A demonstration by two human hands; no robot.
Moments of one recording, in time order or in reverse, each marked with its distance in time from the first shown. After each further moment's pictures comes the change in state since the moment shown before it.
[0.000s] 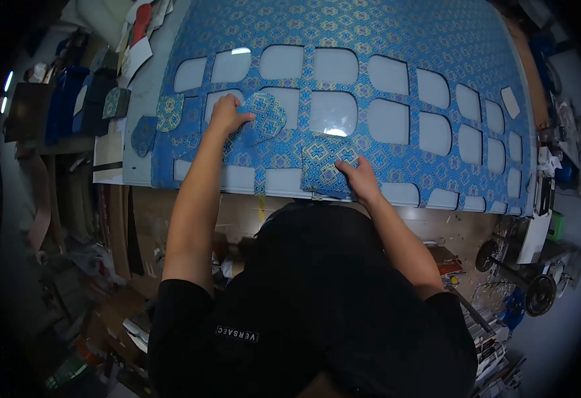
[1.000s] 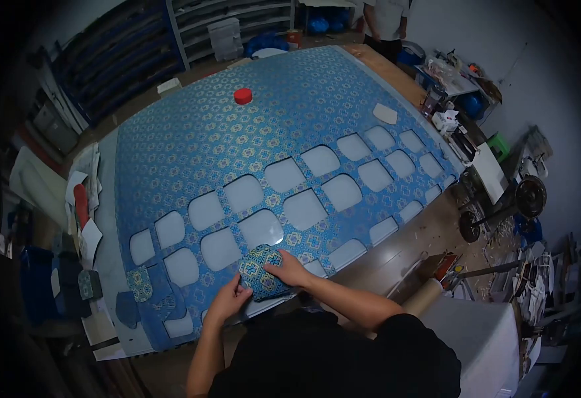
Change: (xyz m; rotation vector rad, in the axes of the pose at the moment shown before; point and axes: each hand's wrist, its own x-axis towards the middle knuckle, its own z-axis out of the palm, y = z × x) left_hand -0.109 0.061 -0.008 -0.602 -0.702 0.203; right_hand -0.002 -0.001 0.048 -0.272 0.091 -0.242
